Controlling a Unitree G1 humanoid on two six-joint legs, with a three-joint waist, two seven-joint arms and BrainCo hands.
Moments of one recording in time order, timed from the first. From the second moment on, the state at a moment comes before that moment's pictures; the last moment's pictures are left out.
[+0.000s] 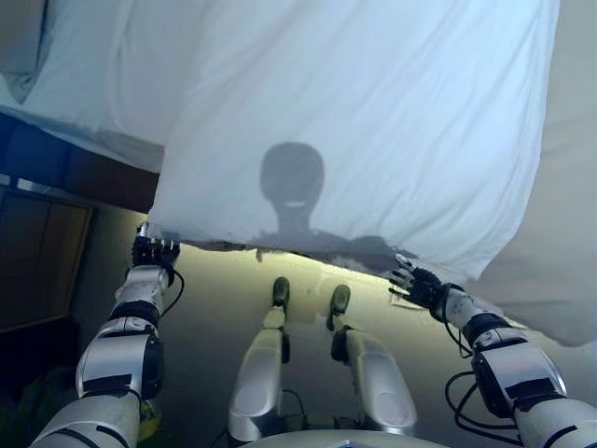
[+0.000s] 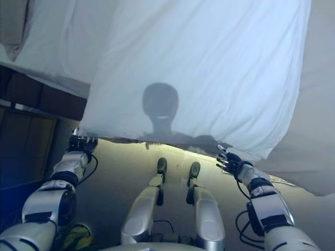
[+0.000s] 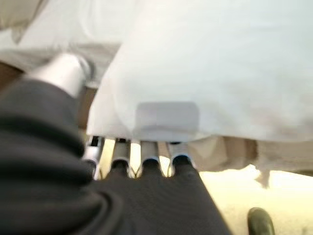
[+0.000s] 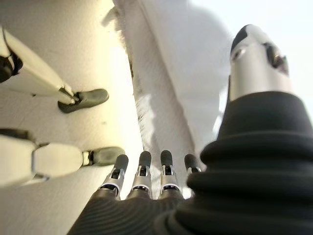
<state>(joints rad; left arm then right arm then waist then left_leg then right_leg) -0.67 0.45 0.14 1.21 -1.68 0.01 -0.01 -0.61 -0.44 0.14 1.24 0.87 0.31 0.23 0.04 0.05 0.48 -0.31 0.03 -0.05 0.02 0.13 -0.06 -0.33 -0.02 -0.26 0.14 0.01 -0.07</state>
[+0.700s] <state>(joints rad) -0.58 0.16 0.07 1.21 -1.67 0.11 -0.25 -0.64 -0.34 -0.03 1.31 1.17 0.20 0.13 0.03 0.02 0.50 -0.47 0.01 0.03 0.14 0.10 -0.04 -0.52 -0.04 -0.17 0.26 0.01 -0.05</state>
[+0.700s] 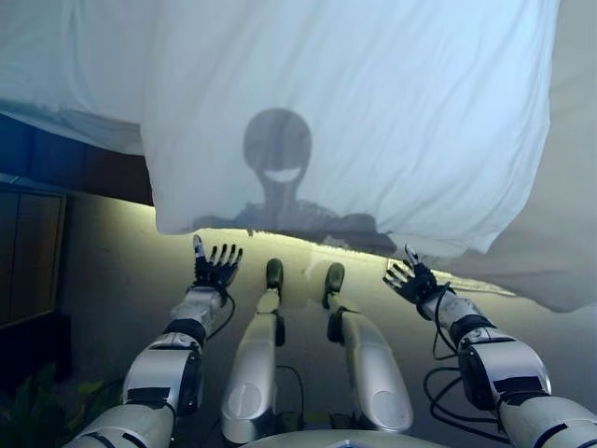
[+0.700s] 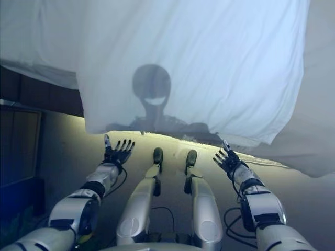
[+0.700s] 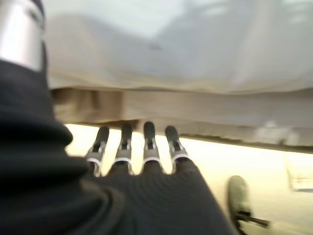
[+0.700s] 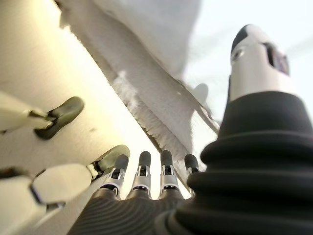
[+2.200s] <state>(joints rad) -0.39 0.23 0.02 0.72 -1.80 0.07 -0.21 -0.92 -0.61 -0.09 1.22 1.43 0.04 0.03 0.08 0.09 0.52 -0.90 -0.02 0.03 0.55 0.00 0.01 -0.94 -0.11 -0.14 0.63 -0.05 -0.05</state>
